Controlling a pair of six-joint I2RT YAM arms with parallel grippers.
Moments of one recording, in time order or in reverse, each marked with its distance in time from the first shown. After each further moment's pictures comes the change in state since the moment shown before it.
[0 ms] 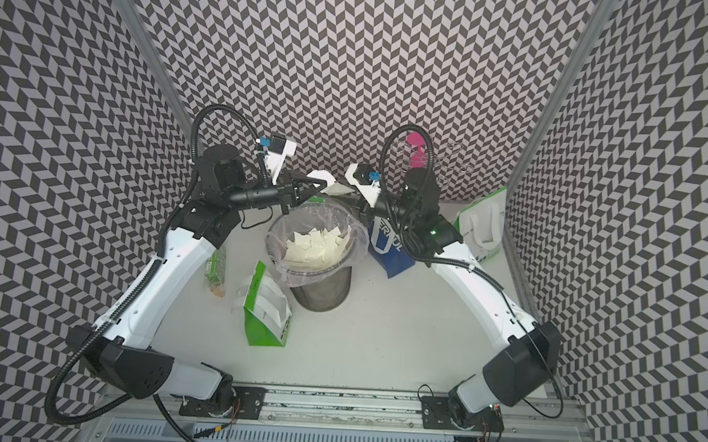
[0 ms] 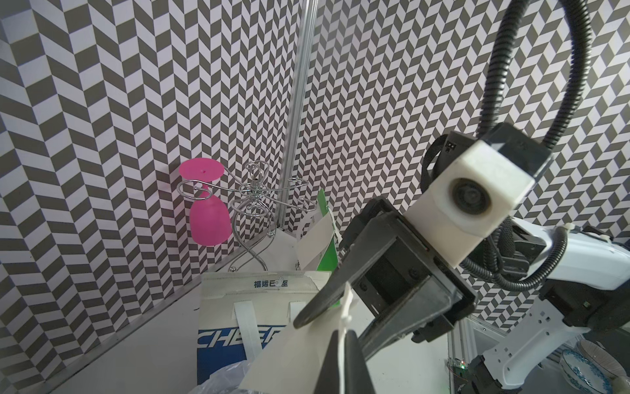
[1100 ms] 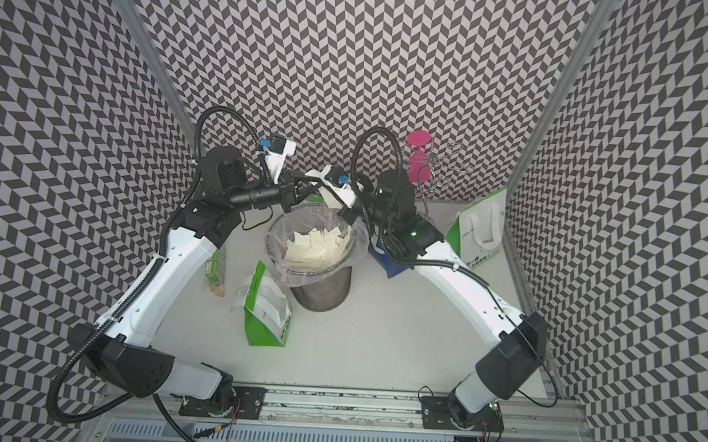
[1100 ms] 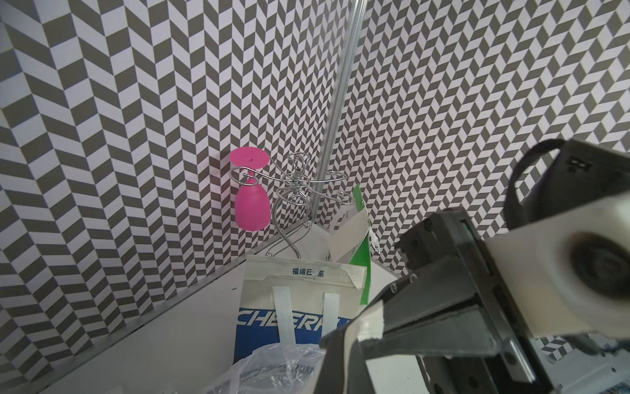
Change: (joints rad) left arm -0.002 0.011 0.001 -0.051 -0.143 0.022; right arm 0.165 0.039 0.055 -0.060 0.453 -0.206
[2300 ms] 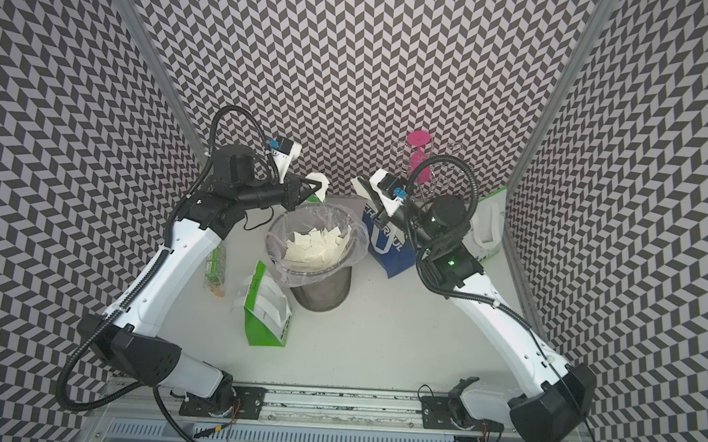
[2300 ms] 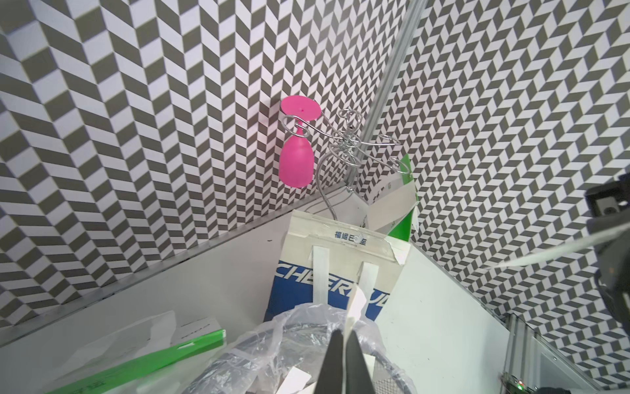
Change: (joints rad) left arm 0.001 0.052 0.061 -0.202 -0.115 0.043; right arm -0.140 -0.287 -0.306 0.322 -0.181 0.246
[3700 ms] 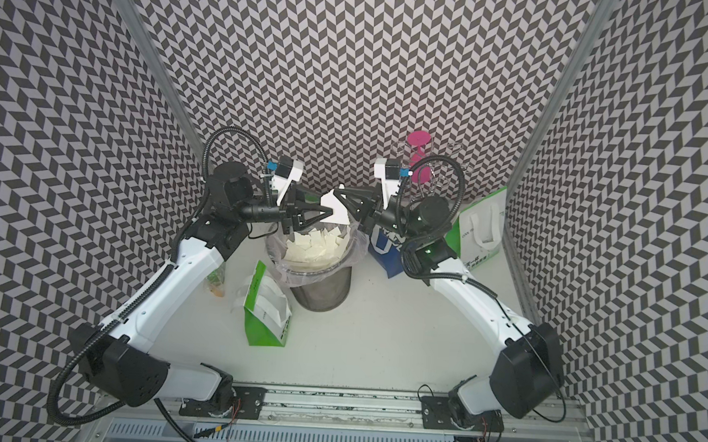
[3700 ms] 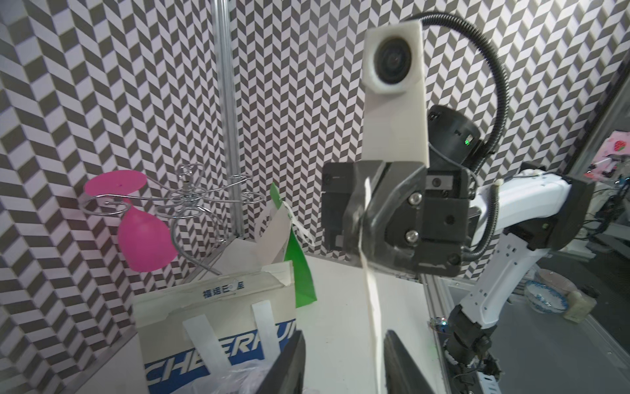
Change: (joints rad) left arm -0.013 -0.103 -0.269 0.467 0.475 0.016; right arm -0.016 0.177 -0.039 0.414 -0.320 0.843
